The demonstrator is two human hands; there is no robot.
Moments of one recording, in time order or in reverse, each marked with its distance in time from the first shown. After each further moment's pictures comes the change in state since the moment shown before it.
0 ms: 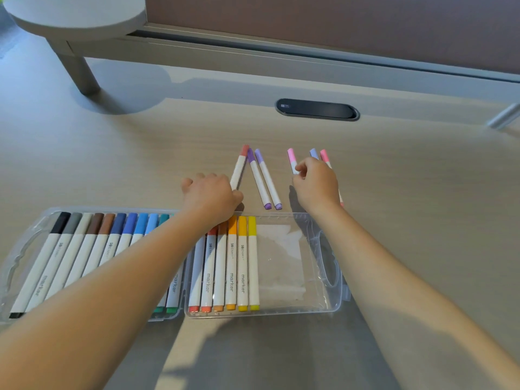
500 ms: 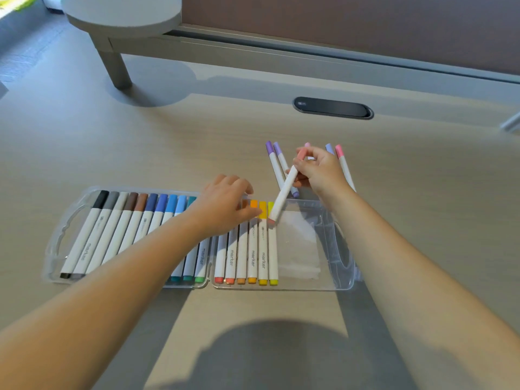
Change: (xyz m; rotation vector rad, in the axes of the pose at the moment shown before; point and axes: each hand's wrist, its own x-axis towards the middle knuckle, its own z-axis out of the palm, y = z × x) left_hand -0.052 -0.033 -0.003 -0.195 -0.053 0.321; right_hand -0.024 -0.029 -0.006 0.744 -0.243 0.107
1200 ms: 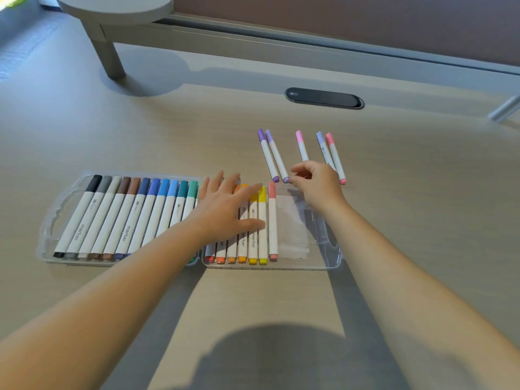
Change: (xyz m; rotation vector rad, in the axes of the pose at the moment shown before) left_hand -0.018 0.009 0.033 0.098 -0.059 -0.020; right_hand -0.027 0.033 -0.013 -0.461 0.101 -0.123
